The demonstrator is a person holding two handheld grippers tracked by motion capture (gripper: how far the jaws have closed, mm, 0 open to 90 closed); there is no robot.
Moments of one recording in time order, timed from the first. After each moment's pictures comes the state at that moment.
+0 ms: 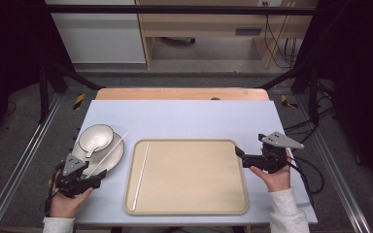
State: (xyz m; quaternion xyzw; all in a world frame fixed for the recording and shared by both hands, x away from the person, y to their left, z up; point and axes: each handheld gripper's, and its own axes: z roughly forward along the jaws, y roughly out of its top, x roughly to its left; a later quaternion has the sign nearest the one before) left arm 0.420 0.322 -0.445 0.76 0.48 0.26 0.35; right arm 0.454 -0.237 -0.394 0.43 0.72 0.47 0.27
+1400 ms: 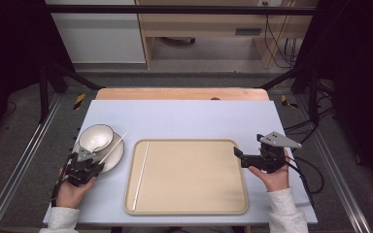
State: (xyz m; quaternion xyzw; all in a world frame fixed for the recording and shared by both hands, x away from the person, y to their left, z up) left arm 0.458 0.318 -0.461 0.80 0.47 0.23 0.28; right arm 0.456 -0.234 -0.397 0.43 0.72 0.47 0.27
